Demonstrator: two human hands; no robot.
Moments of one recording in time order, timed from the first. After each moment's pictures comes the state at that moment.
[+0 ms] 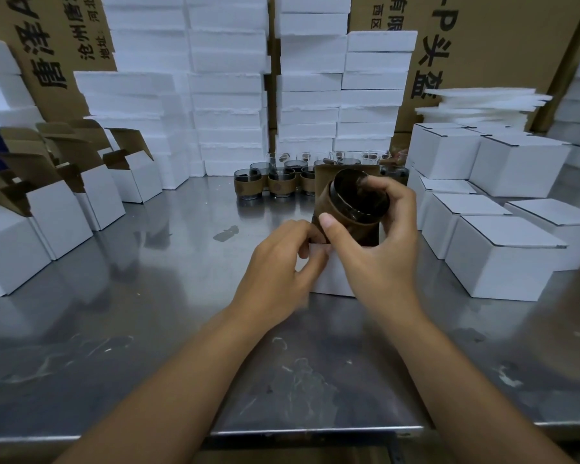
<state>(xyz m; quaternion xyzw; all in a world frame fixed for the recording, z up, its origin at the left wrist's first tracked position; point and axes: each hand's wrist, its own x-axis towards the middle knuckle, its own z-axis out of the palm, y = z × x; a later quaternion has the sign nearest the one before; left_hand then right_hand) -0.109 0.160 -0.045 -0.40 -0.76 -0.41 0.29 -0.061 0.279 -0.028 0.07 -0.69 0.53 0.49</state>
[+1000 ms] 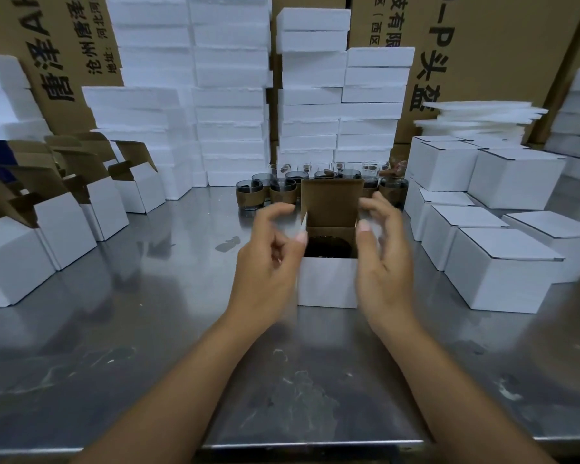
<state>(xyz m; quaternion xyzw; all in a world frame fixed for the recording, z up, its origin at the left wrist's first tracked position) -0.111 0.153 -0.037 -0.32 -0.71 -0.57 0.24 -0.066 0.284 -0.032 0.02 -0.72 0.52 0.45</state>
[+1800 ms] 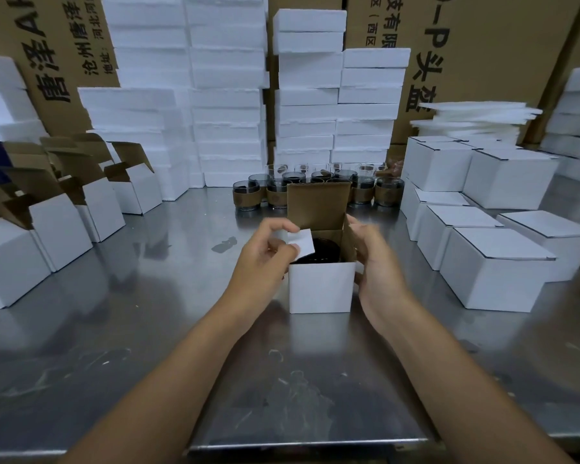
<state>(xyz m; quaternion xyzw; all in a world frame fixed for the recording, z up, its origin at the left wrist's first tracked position) -0.118 0.154 -0.032 -0.23 -0.72 -0.66 0.03 -0.080 0.293 -0.030 -0.12 -0.60 0.77 0.19</state>
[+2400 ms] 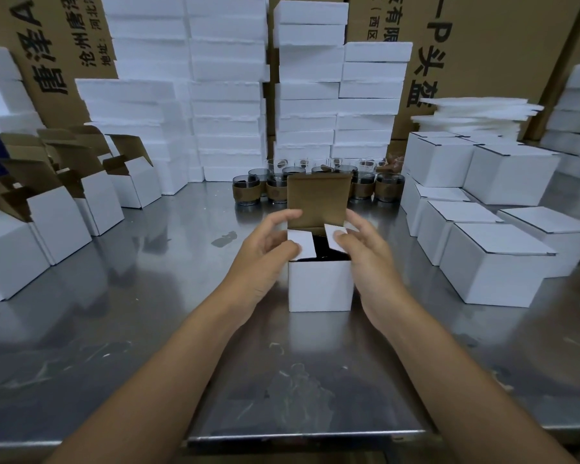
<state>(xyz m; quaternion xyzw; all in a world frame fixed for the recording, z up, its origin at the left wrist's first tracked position) -0.118 0.149 -0.032 -0.26 -0.68 -0.69 -0.02 -0.080 0.294 -0.036 -0.02 -0.65 0.72 0.23</state>
